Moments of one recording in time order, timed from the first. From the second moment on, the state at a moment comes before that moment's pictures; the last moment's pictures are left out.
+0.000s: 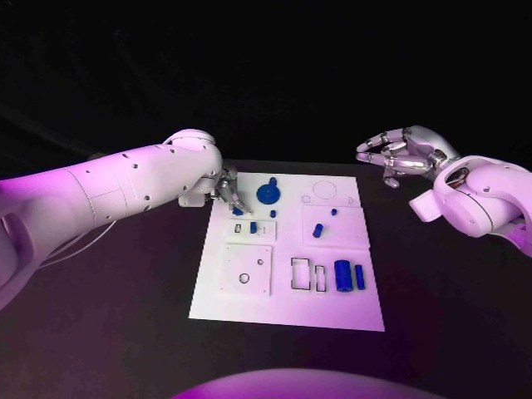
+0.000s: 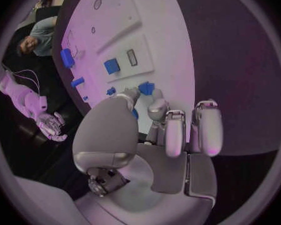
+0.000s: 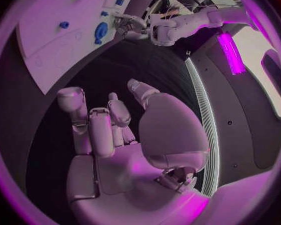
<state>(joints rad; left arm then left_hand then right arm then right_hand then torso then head) 1.34 -0.50 -0.11 1.02 -1.16 0.39 -0.51 1.21 -0.12 0.31 0.29 0.22 0.80 0.06 0.83 0.67 1.26 -0.02 1.22 0.96 1.47 -0.07 1.54 1.31 0.07 1.44 0.04 1.43 1.30 1.33 -0.88 -0.13 1.40 -0.56 -0.30 0.21 1.17 -0.12 0.39 0.07 0.22 0.76 0.17 0.36 0.37 1.26 0.08 1.24 1.16 1.46 0.01 1.41 1.21 0.12 1.22 0.12 1.02 1.06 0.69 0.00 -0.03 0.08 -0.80</state>
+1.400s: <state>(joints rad) 1.34 -0.55 -0.11 1.03 -1.21 0.31 -0.49 1.11 -0.19 0.30 0.29 0.22 0.80 0.06 0.81 0.64 1.25 -0.01 1.22 0.95 1.47 -0.07 1.54 1.31 0.07 1.44 0.04 1.43 1.30 1.33 -0.88 -0.13 1.40 -0.56 -0.30 0.21 1.17 -0.12 0.38 0.08 0.22 0.76 0.17 0.36 0.36 1.26 0.08 1.24 1.16 1.47 0.01 1.41 1.21 0.12 1.22 0.11 1.01 1.05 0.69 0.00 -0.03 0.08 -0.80</state>
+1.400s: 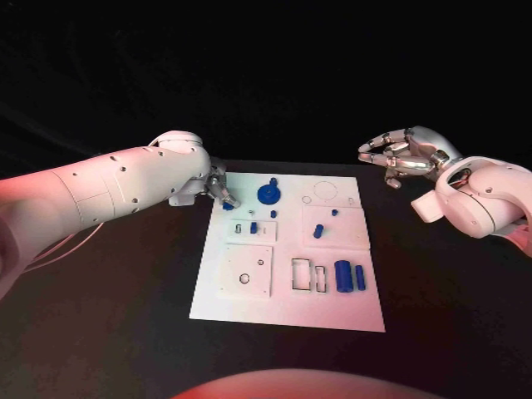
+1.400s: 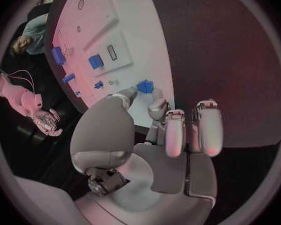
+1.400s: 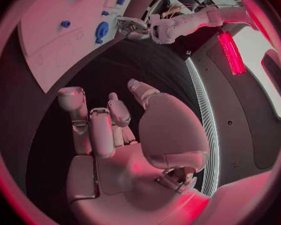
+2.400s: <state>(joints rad) 1.34 -0.54 -0.11 1.04 -1.25 0.34 -0.53 1.05 -0.15 0.19 0.29 0.12 0.81 0.05 0.85 0.66 1.26 -0.02 1.23 0.96 1.47 -0.07 1.54 1.31 0.07 1.44 0.04 1.43 1.31 1.33 -0.88 -0.13 1.40 -0.56 -0.30 0.21 1.17 -0.12 0.38 0.08 0.22 0.76 0.17 0.36 0.37 1.26 0.08 1.24 1.16 1.47 0.01 1.41 1.21 0.12 1.22 0.11 1.01 1.05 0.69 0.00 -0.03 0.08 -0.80</state>
